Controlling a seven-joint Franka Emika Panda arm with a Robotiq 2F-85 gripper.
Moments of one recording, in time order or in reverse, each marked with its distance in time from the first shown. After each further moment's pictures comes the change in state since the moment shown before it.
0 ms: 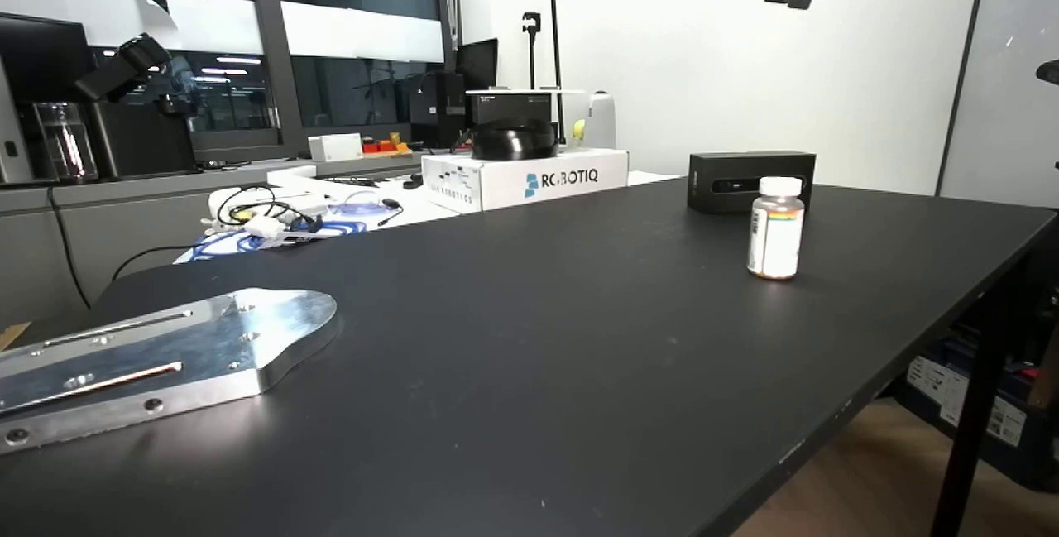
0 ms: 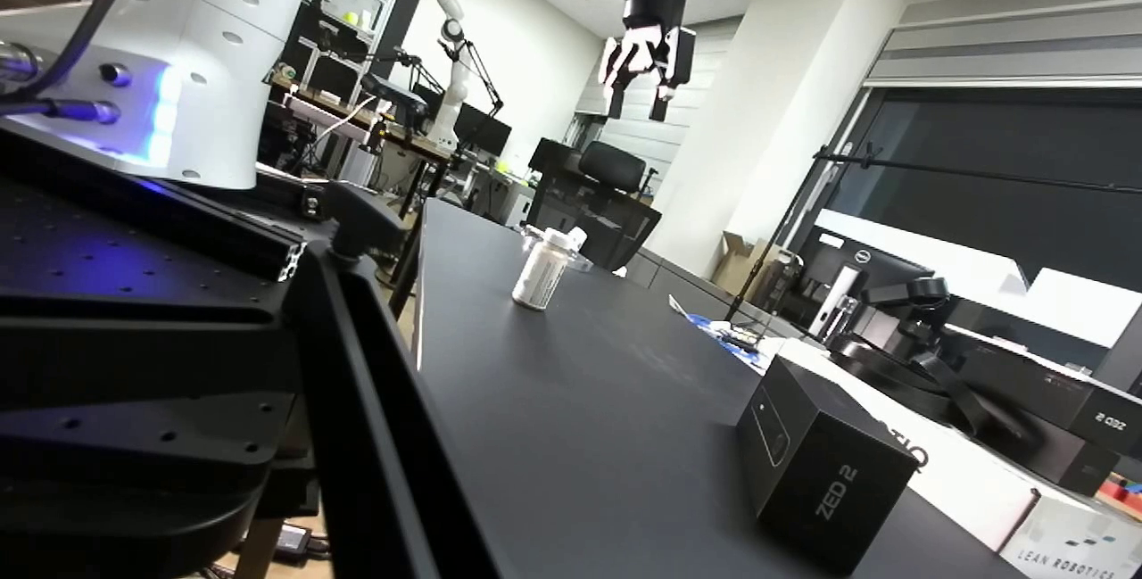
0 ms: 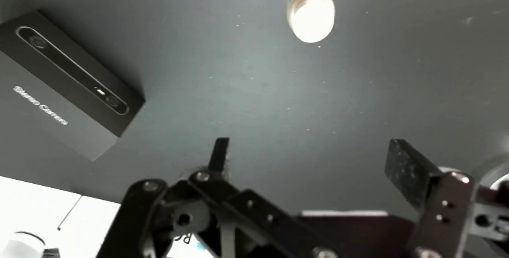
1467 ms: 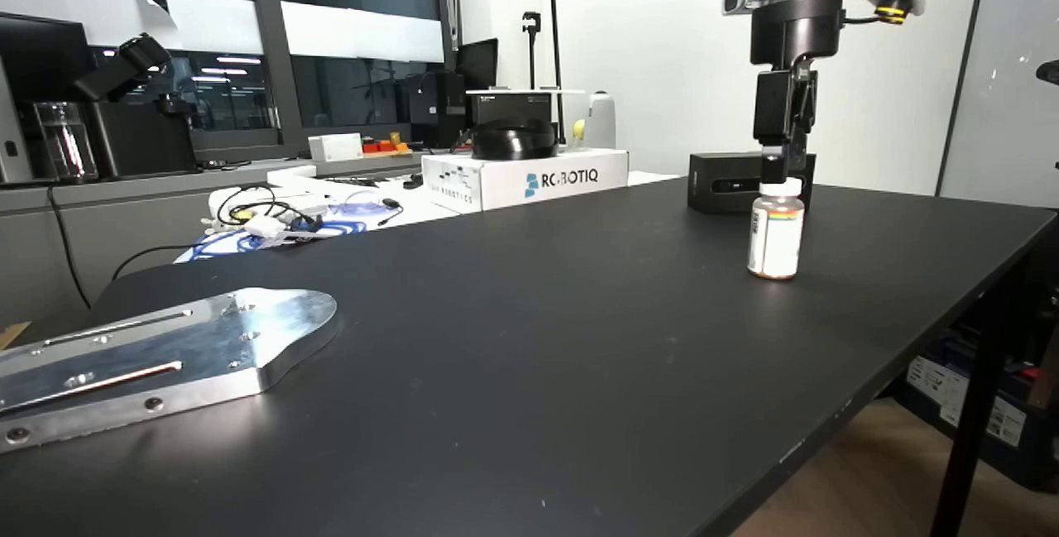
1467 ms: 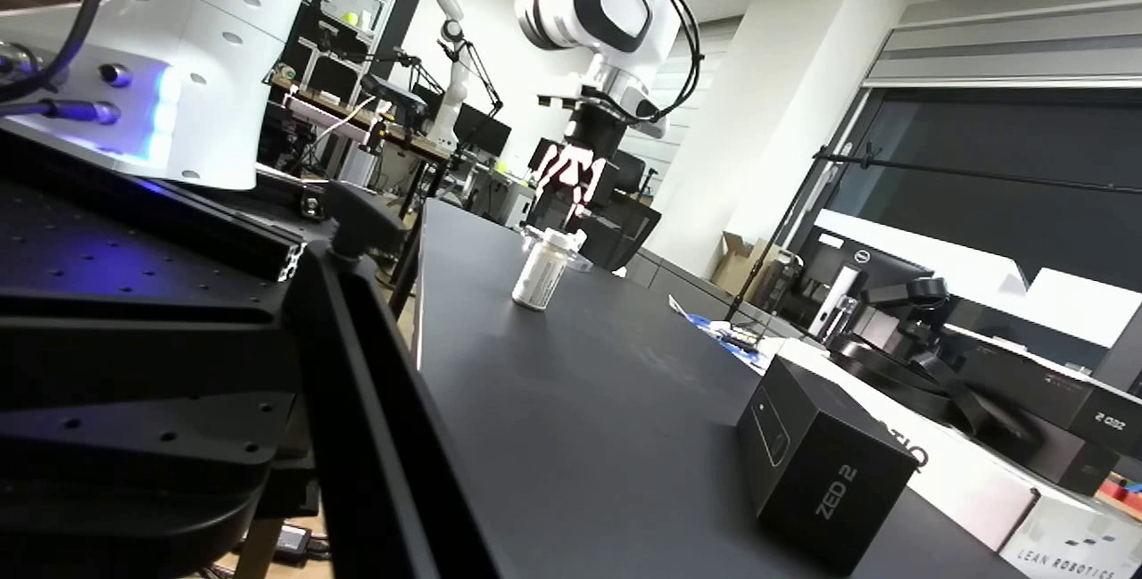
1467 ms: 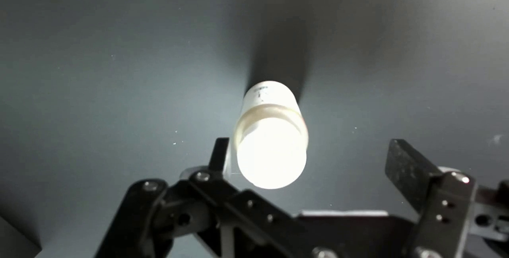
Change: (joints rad) arm 0.015 0.488 0.048 0.059 -0.018 0.120 0.086
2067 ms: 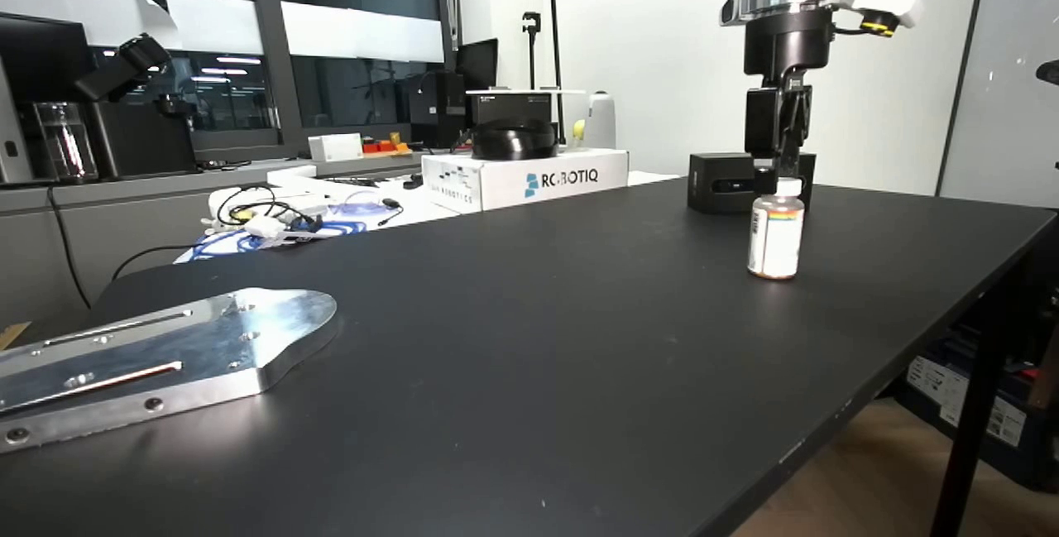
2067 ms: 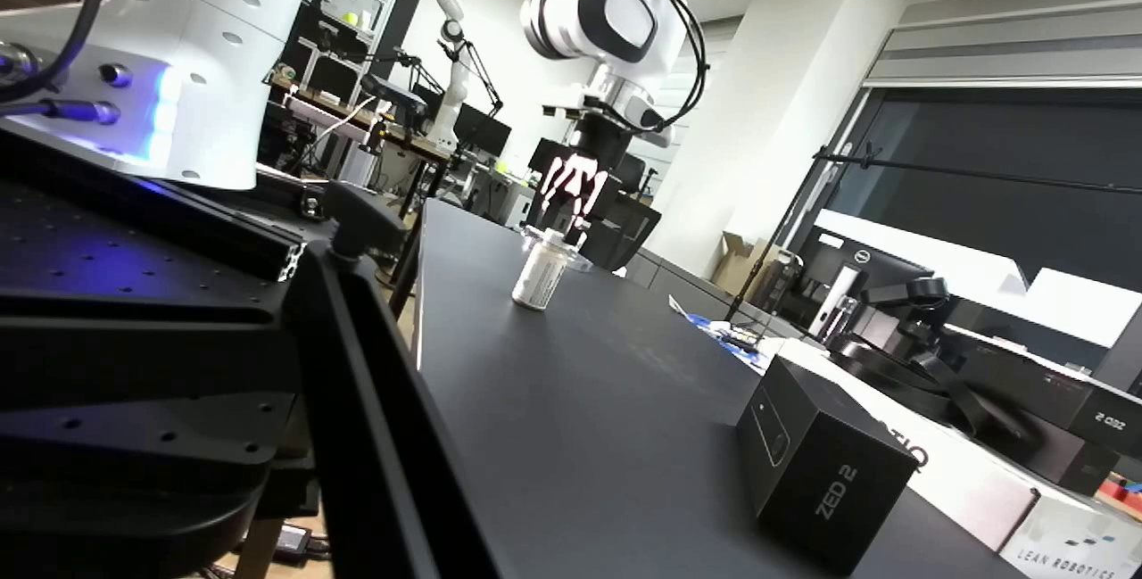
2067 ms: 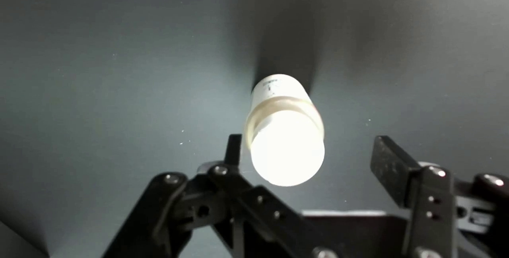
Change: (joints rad) arm 0.000 0.044 -0.022 0.023 -0.002 0.024 0.020
